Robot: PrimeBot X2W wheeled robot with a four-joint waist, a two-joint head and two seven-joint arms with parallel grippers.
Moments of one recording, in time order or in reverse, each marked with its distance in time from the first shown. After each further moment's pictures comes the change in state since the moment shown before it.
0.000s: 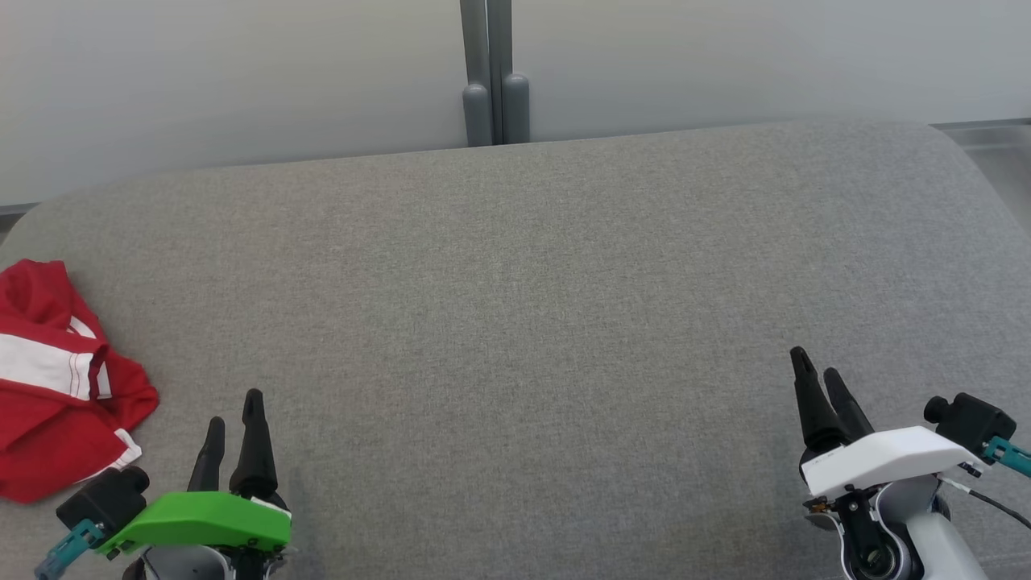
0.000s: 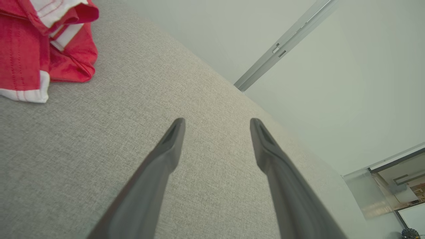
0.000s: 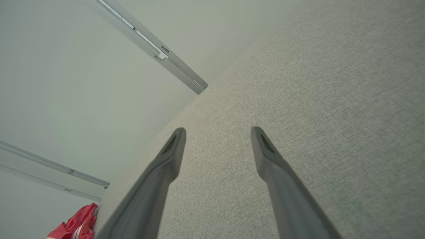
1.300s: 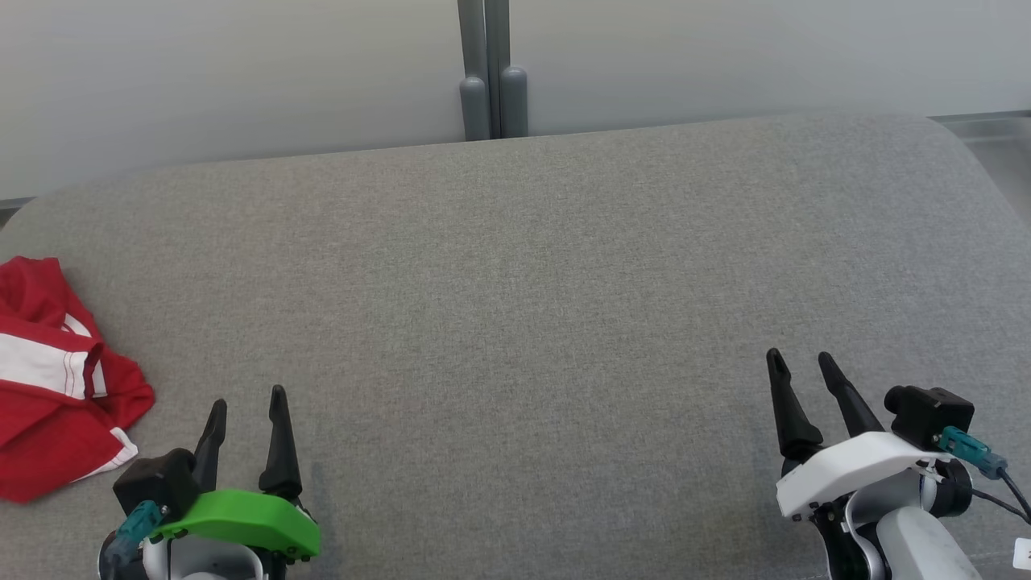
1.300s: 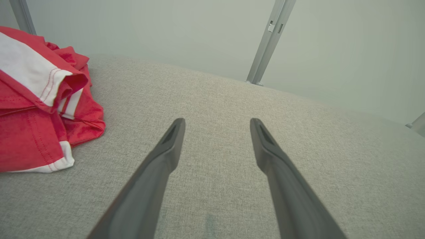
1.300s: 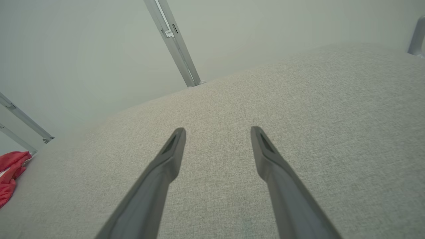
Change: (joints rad) left arm -0.010 0.002 -0.033 0.020 0.437 0.024 -0.106; right arm -0.014 -0.021 0.051 0.029 -0.407 0.000 -0.106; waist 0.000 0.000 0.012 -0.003
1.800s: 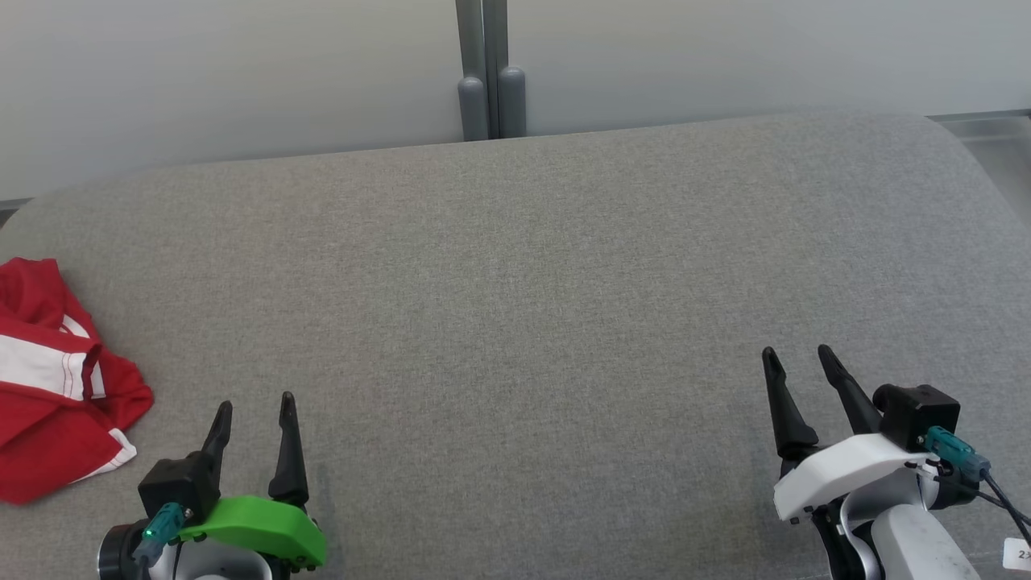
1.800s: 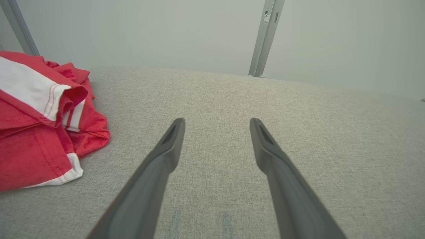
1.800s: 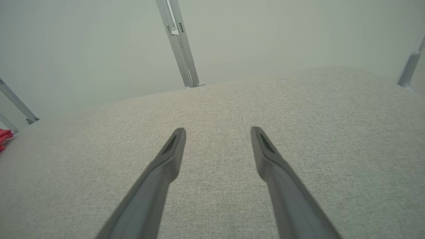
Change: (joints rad) left arm 0.000 0.000 -0.006 0.027 0.138 0.007 -0.032; right arm -0.005 -0.002 -0.001 0.003 -0.152 0.000 -0.034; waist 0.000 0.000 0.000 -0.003
